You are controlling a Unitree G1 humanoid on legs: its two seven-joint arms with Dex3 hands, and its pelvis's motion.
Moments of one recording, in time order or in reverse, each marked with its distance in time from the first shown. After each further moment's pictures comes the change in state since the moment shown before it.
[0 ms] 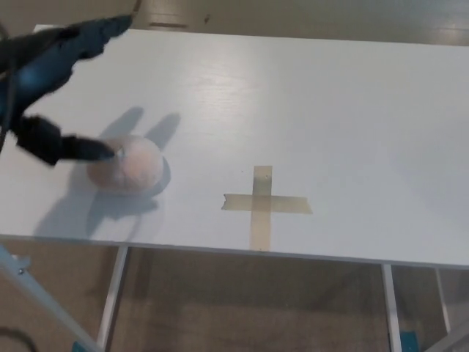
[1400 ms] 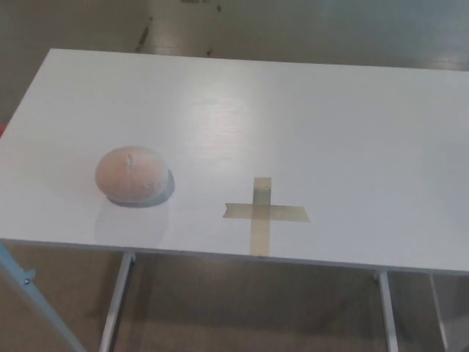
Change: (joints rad) left_arm 1.001 -0.267 0.147 0.192 -0.111 -0.249 0.100; right_arm 0.164 0.010 0.045 0.007 -0.012 -0.014 -0.016
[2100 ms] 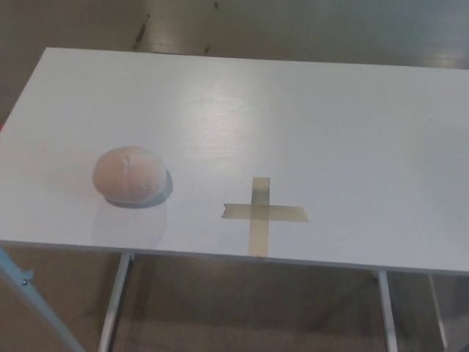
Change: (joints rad) left_arm -0.434 0.035 -0.201 0.842 0.101 0.174 0.112; right_arm 0.032 0.008 -0.008 -0.002 0.002 -0.013 0.000
